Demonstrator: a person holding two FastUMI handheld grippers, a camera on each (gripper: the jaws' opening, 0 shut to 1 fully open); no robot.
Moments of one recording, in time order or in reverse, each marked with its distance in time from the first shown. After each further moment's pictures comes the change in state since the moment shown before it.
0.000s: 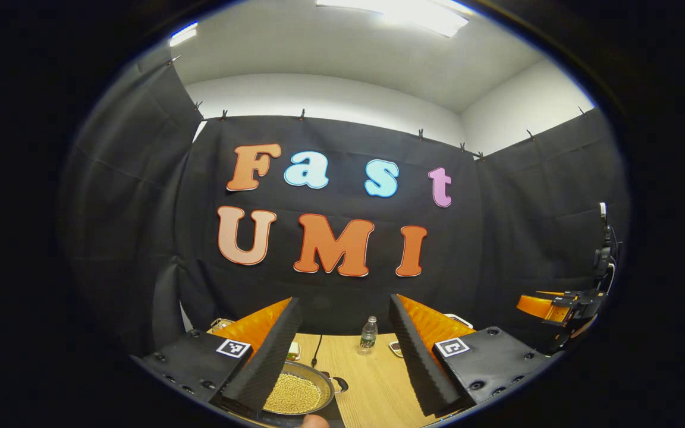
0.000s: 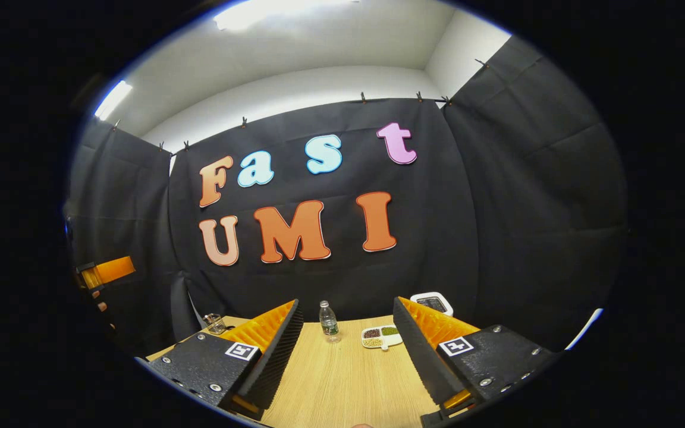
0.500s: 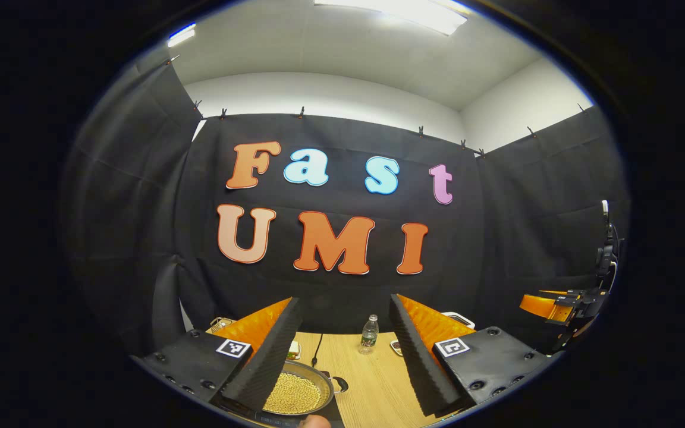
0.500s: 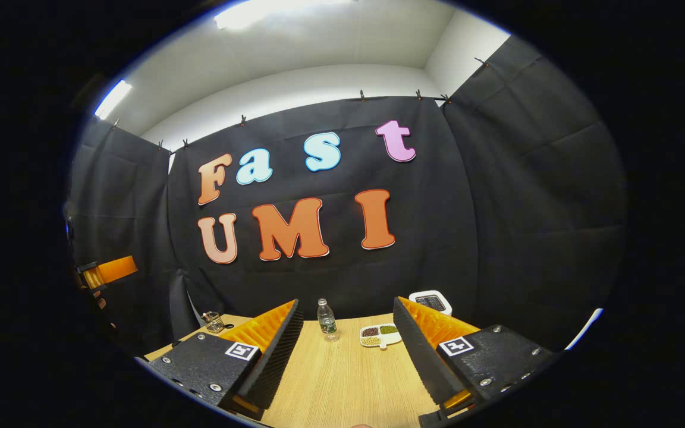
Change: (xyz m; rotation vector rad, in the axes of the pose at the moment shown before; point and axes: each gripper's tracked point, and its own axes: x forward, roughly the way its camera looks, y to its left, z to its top) left arm 0.006 0.000 -0.008 0.001 0.007 0.007; right arm 0.002 -0.006 -0.002 0.000 0.000 -0.003
